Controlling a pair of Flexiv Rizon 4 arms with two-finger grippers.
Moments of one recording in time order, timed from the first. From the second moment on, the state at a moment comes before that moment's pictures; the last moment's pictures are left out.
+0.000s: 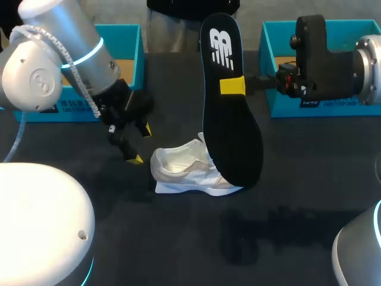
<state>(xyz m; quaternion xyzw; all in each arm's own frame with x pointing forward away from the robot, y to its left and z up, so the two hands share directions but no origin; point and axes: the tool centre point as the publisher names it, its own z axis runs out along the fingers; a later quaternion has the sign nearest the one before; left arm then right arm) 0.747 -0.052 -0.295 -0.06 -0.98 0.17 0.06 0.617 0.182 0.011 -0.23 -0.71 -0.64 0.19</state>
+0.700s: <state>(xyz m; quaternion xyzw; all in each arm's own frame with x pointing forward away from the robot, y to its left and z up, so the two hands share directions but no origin) 0.737 -0.096 -0.291 -0.05 -1.00 0.04 0.04 0.617 0.182 0.011 -0.23 -0.71 -0.64 0.19</state>
